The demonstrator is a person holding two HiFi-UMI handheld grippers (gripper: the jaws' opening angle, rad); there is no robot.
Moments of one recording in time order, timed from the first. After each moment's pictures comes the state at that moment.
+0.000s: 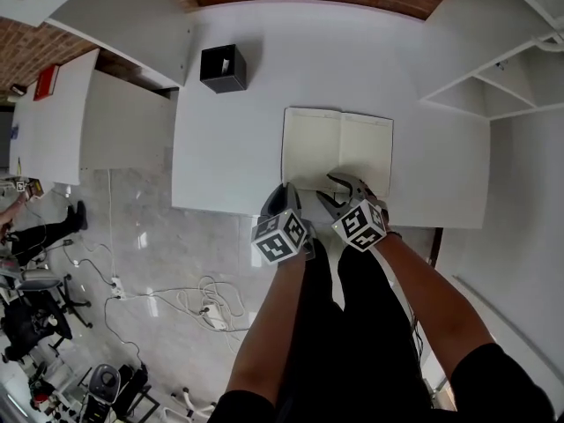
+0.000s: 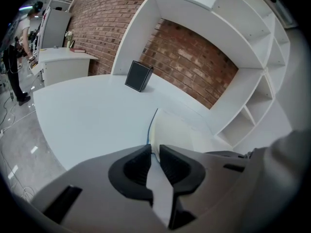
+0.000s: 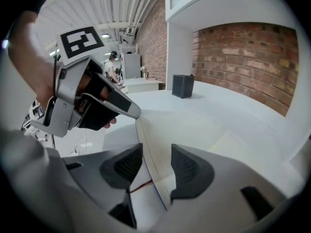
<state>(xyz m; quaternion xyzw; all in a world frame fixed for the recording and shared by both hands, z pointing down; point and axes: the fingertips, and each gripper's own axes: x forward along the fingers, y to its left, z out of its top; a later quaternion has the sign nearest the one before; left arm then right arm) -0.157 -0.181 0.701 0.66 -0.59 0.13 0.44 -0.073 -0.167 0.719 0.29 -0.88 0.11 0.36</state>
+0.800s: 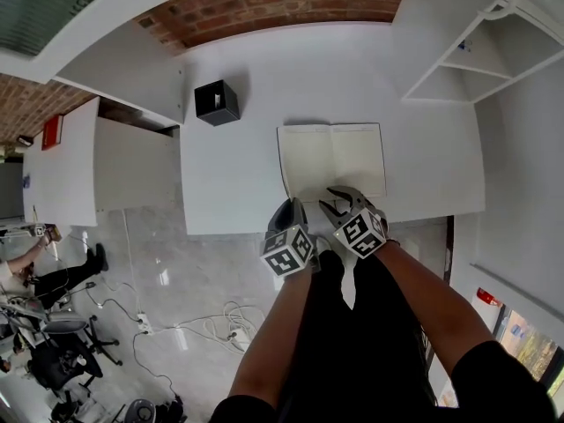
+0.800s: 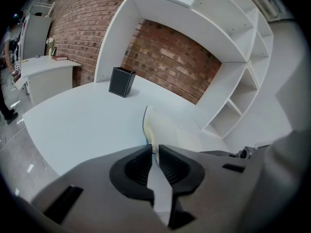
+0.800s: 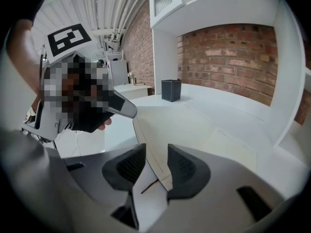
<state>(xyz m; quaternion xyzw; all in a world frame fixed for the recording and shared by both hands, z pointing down) -0.138 -0.181 0.668 0.72 -0.54 0.16 0.40 -0.066 -0.166 0.700 0.36 -0.87 0.15 0.32</state>
